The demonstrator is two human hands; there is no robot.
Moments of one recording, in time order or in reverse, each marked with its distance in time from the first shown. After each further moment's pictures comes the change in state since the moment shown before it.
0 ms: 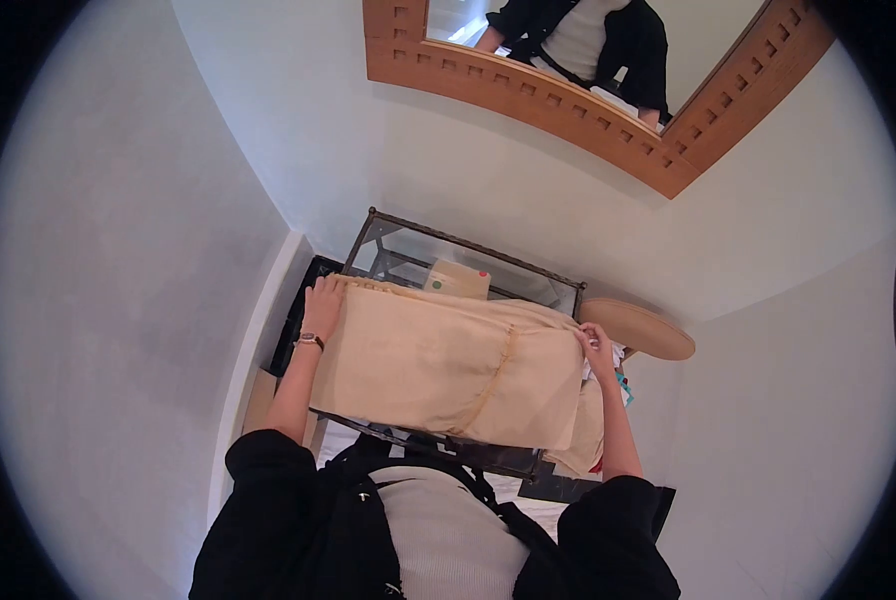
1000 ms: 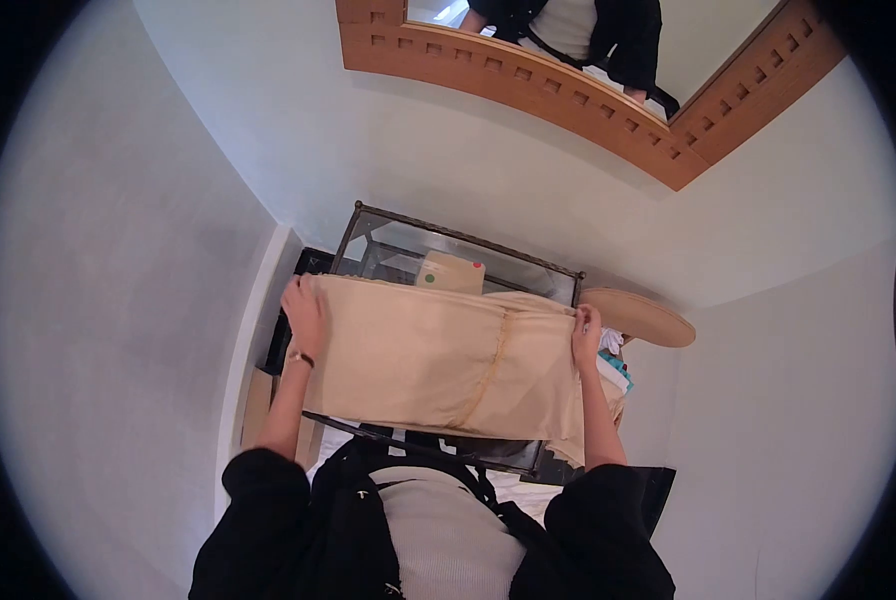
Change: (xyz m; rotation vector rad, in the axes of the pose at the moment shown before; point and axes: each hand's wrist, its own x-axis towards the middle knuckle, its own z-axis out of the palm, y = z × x) left_hand -0.007 0.014 -0.021 -0.300 0.330 -0.242; right_hand 0.017 0.001 0.047 -0.162 0.309 -0.049
